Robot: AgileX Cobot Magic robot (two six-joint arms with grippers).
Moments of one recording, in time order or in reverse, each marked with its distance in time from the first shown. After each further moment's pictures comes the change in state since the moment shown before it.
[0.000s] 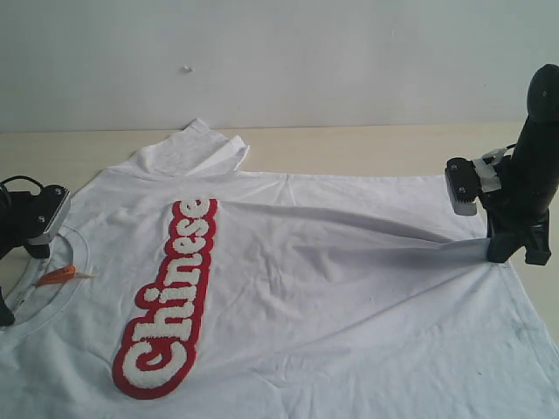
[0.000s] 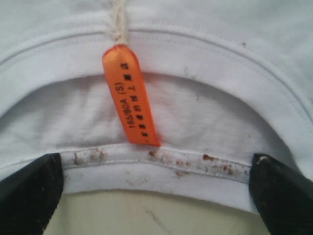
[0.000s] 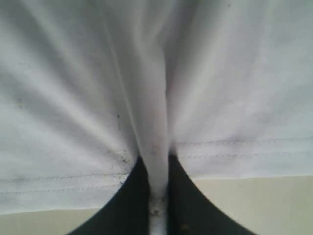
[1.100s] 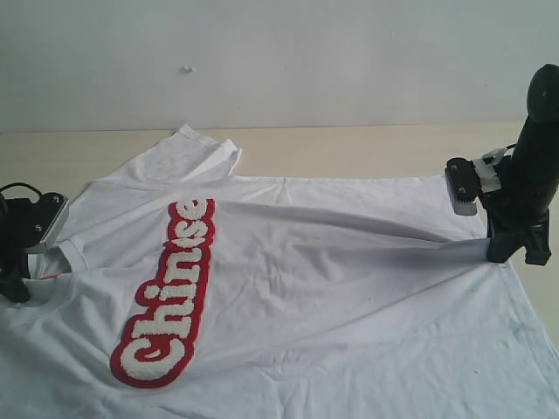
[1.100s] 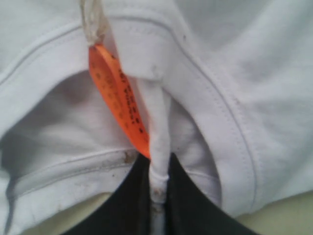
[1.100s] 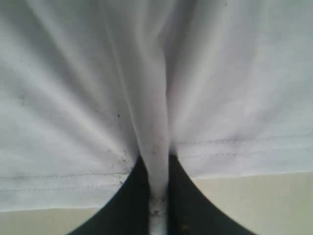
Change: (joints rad) left arm 0.000 -0.012 0.052 -0.002 -0.014 0.020; right arm 0.000 0.000 0.000 0.000 0.000 0.001
